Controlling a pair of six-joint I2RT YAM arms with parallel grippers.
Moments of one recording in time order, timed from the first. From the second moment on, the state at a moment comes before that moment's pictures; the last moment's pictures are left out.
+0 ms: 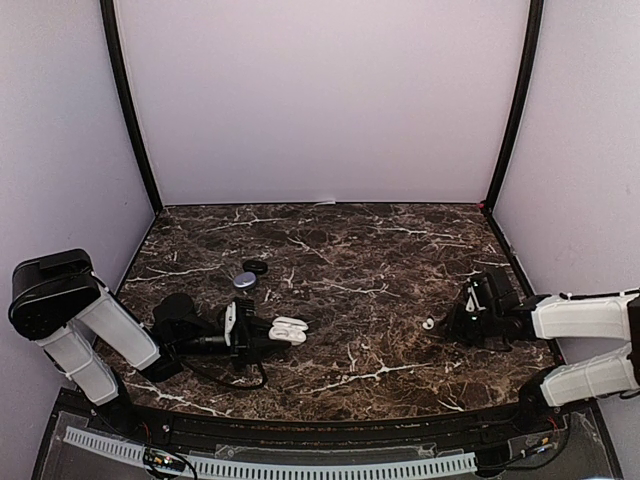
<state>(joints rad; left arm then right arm) -0.85 1.61 0.23 1.31 0.59 0.10 0.44 1.17 0.35 -0.13 -0.12 0.80</state>
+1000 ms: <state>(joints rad) -0.85 1.60 0.23 1.29 0.59 0.10 0.40 1.31 0.41 -0.01 -0.20 0.79</state>
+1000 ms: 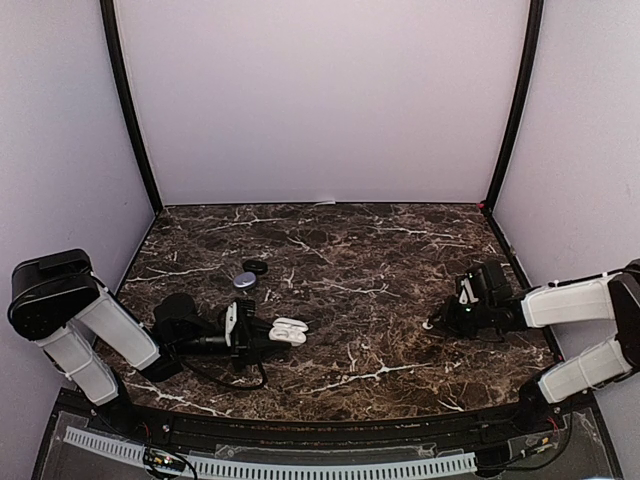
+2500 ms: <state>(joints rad) -0.85 1.60 0.24 1.28 0.59 0.11 0.40 1.29 0.41 -0.07 -0.19 0.77</state>
